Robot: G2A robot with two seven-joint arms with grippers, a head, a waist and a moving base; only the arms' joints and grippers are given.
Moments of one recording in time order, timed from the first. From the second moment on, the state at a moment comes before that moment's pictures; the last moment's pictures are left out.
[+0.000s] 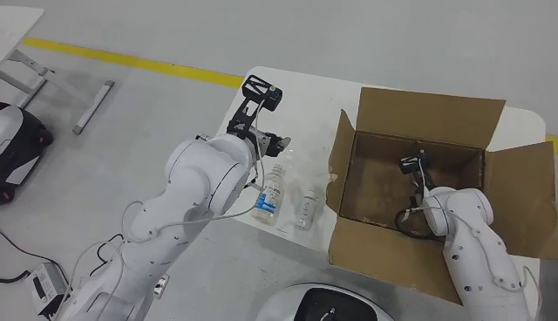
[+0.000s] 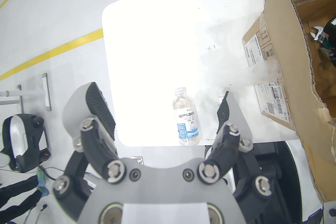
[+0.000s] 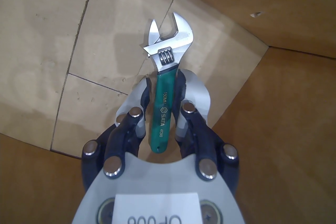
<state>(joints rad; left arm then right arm) 0.94 -1.00 -1.29 -2.17 1.24 0.19 -1.40 -0.84 -1.42 1.13 -1.26 -1.51 -0.06 1.13</state>
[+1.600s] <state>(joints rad) 0.94 -1.00 -1.29 -2.17 1.24 0.19 -1.40 -1.27 -1.36 1.47 -2.21 -1.47 -0.17 0.96</state>
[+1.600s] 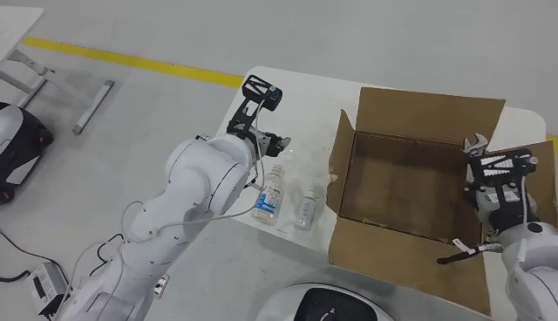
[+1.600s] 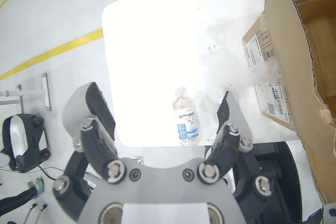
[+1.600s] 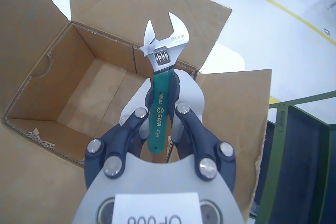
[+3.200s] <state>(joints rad) 0.94 -1.00 -1.29 -2.17 1.24 0.19 -1.40 -1.86 -1.35 2.03 -2.33 -1.05 -0.04 0.72</state>
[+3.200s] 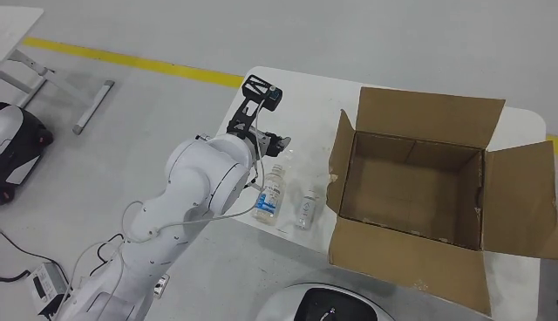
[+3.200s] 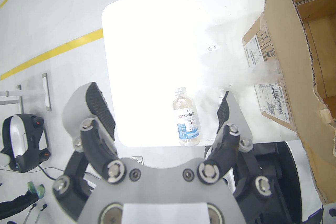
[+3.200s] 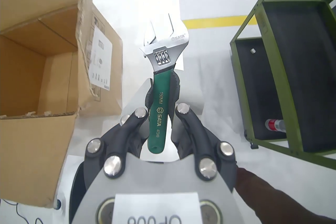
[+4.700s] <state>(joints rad) 0.94 -1.00 -1.29 -2.17 1.24 0.19 -1.40 -1.76 -1.34 1.72 -1.98 -1.36 -0.01 0.78</state>
